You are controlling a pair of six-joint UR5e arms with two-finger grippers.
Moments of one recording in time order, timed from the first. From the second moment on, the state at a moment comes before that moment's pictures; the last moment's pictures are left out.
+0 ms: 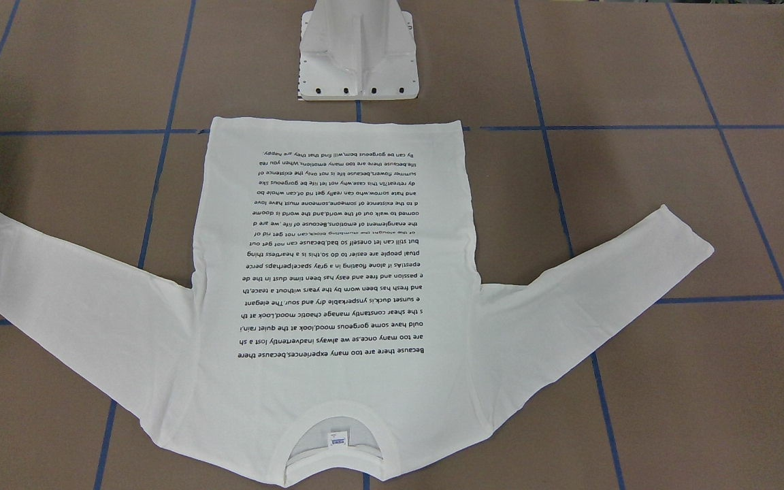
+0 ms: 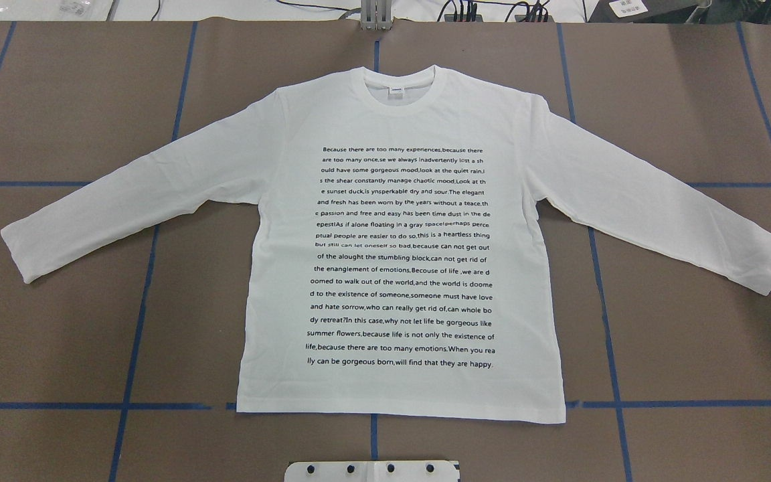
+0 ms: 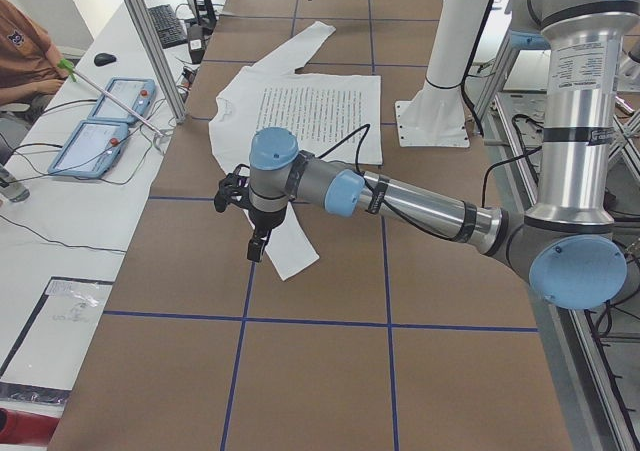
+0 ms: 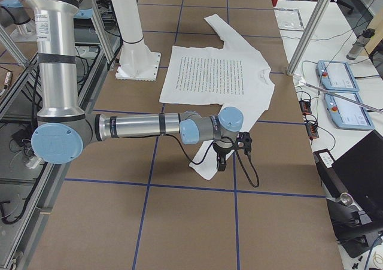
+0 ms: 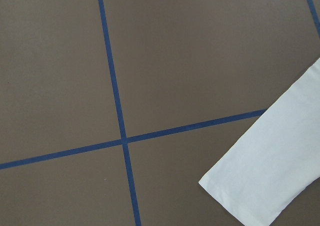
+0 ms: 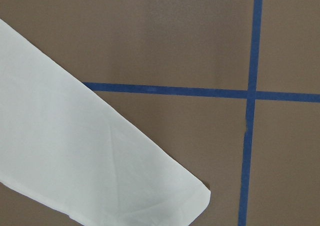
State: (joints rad) left arm -1.48 -1.56 -1.87 -1.65 -2.30 -0.11; right arm 1.37 -1.57 1.63 -1.43 2.37 0.23
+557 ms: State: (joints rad) left arm -1.47 -1.56 -1.88 -1.67 -2.34 -0.10; right arm 1.33 -1.62 1.49 -1.17 2.37 0.36
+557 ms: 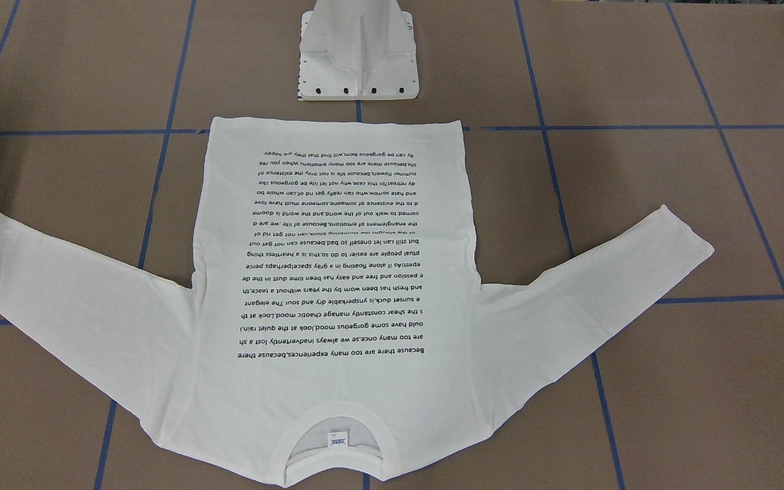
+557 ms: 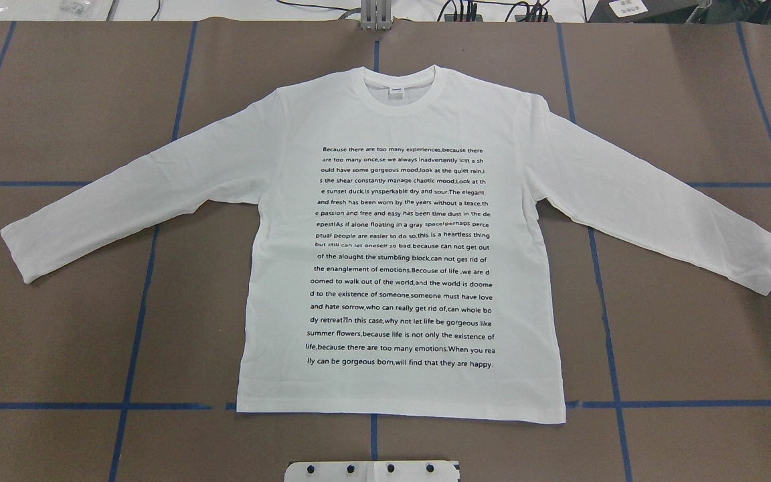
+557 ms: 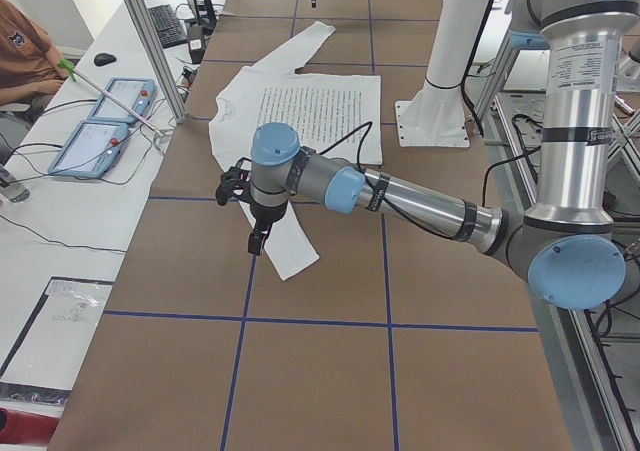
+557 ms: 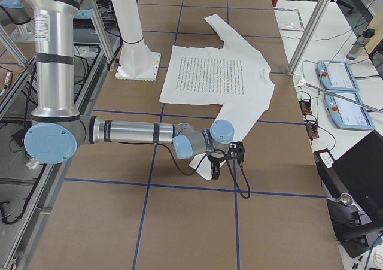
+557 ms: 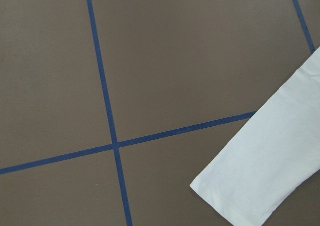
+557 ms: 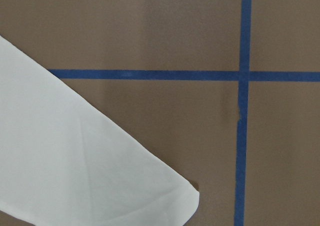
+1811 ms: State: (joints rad) left arm -1.46 -1.56 -1.88 -1.70 -2.36 -0.13; right arm 1.21 -1.61 1.35 -0.95 2.32 0.71
